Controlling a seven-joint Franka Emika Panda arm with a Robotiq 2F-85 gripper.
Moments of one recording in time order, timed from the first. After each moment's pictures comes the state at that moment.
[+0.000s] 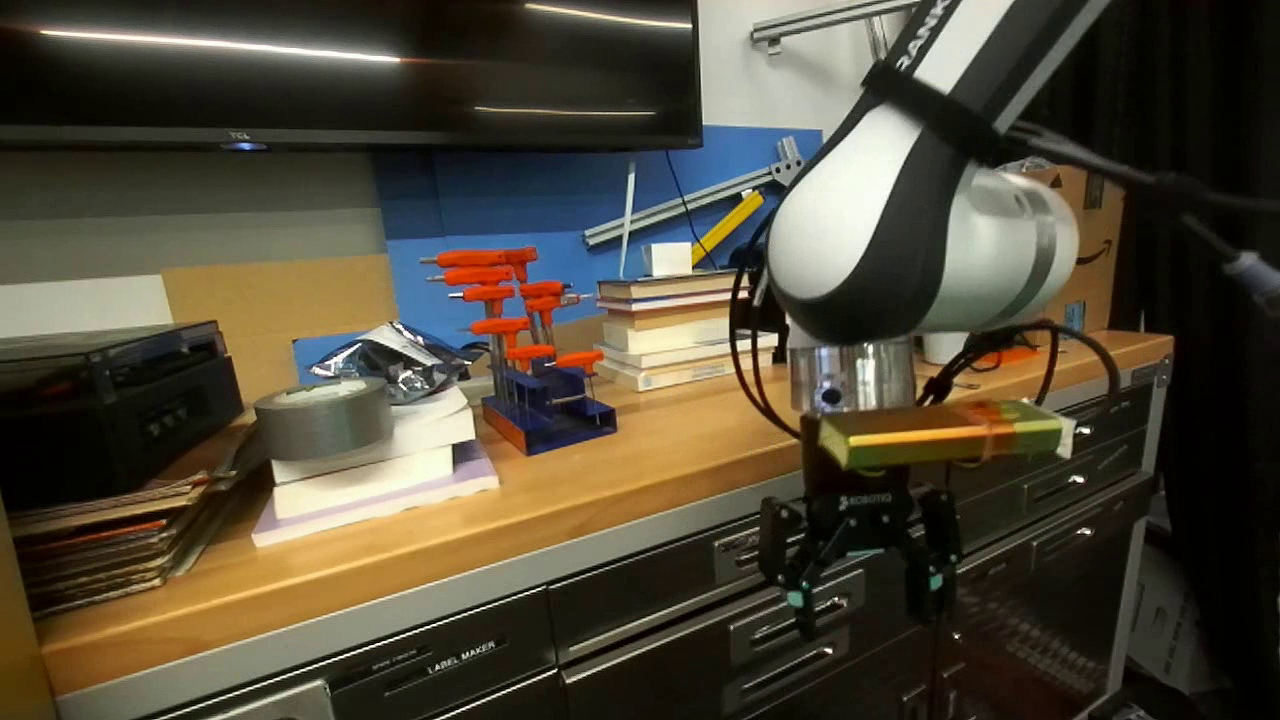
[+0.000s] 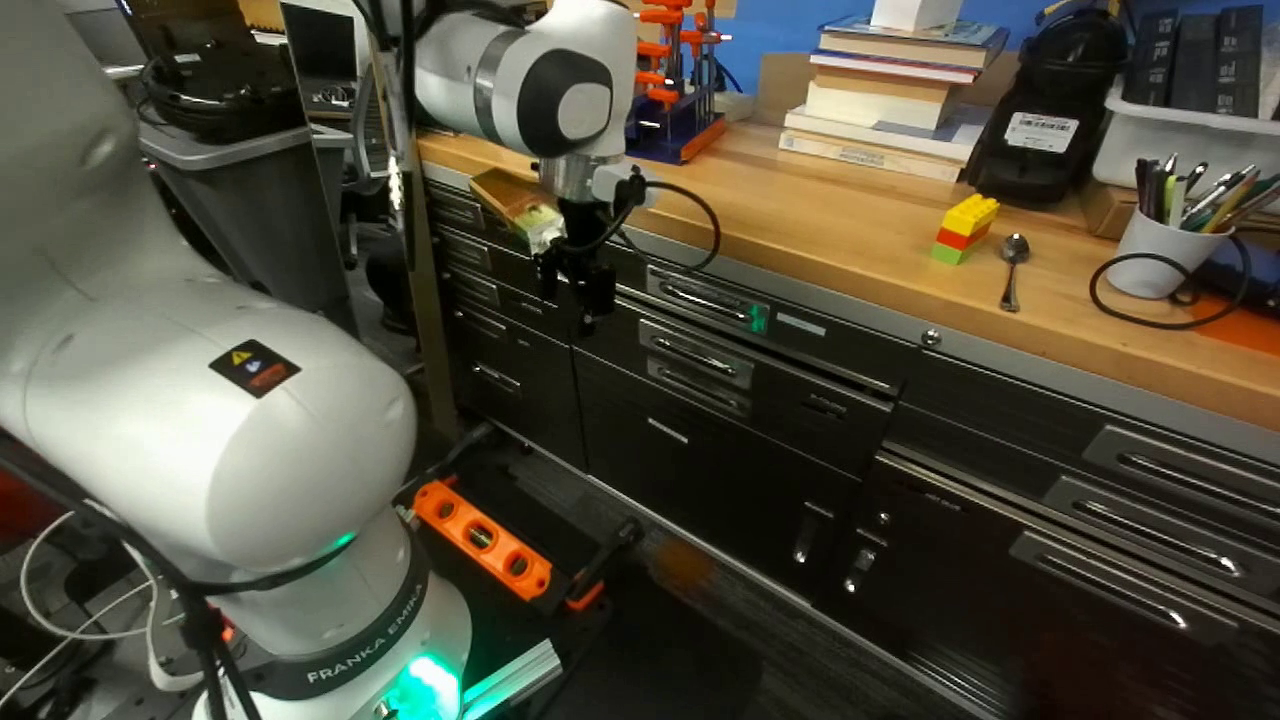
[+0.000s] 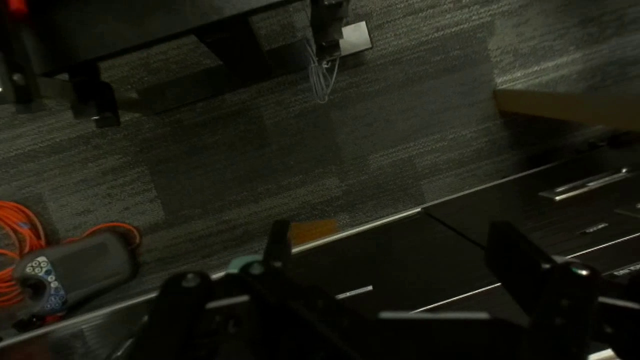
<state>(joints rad) 0.18 -0.13 0.06 -2.67 0.17 2.38 0.34</state>
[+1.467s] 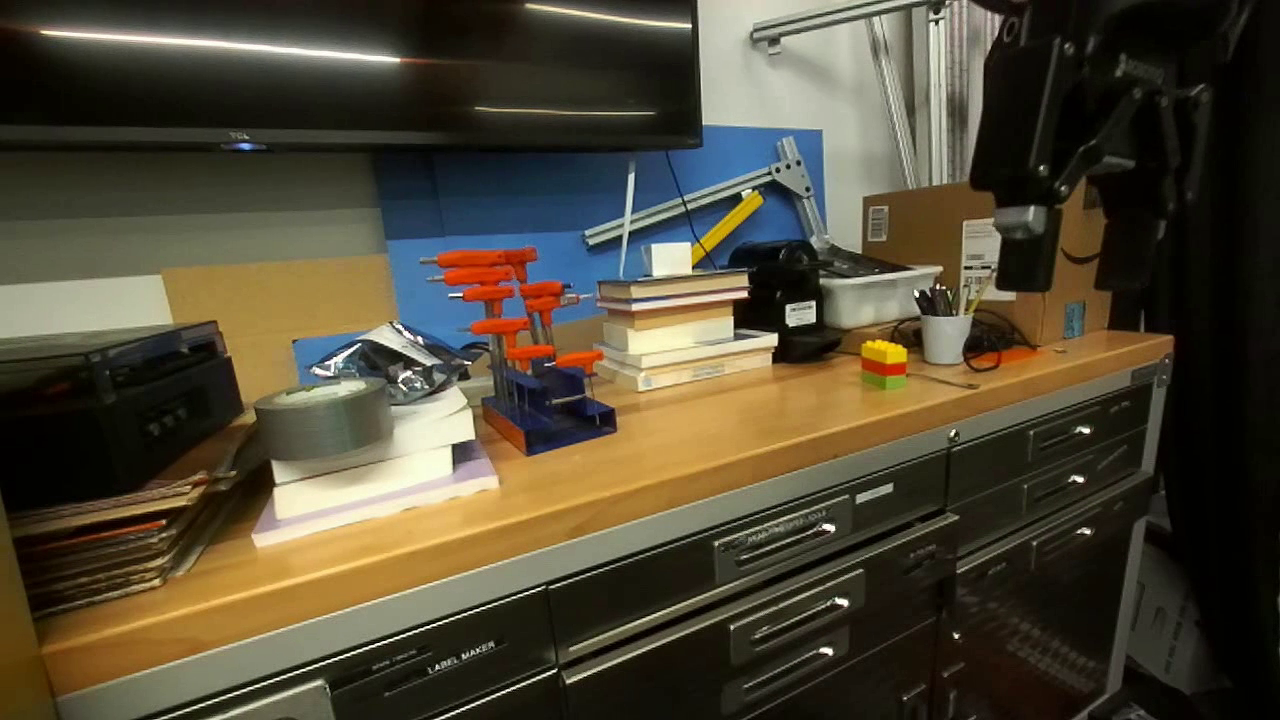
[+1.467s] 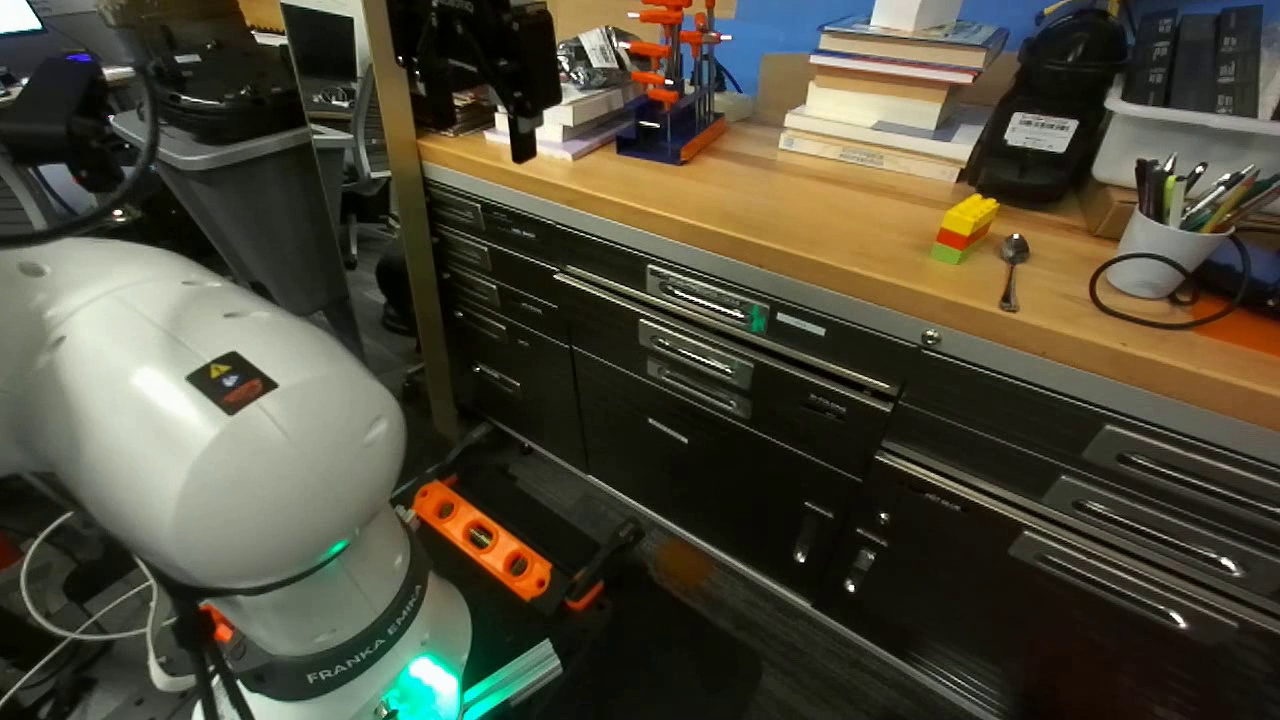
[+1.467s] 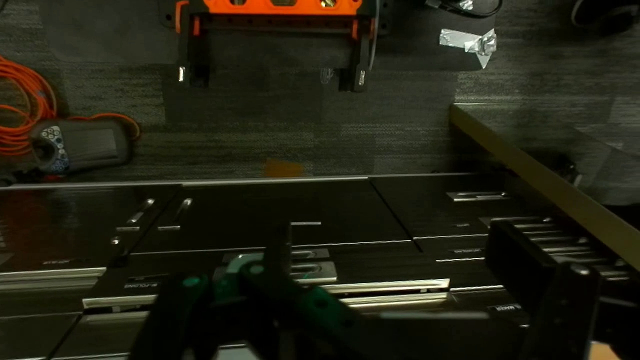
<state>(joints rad) 0.11 -0.99 0.06 -2.63 0.12 1.68 0.06</state>
